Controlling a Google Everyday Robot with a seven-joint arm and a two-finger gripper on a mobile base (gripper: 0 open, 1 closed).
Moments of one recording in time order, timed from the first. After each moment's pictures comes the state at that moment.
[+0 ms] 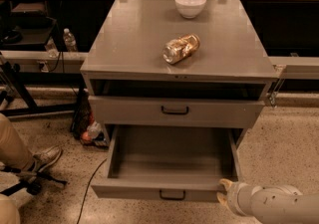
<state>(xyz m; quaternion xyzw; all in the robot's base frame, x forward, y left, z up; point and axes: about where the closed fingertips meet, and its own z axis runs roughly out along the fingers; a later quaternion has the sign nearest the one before) 0.413 -0.230 0.426 -0.56 0.79 0.00 0.24</state>
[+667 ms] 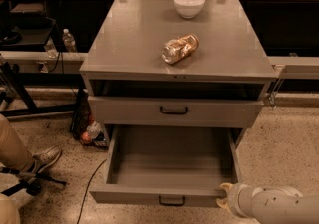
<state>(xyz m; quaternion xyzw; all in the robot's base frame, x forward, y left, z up) 0.411 -0.229 0.428 -0.55 0.80 0.00 0.25</state>
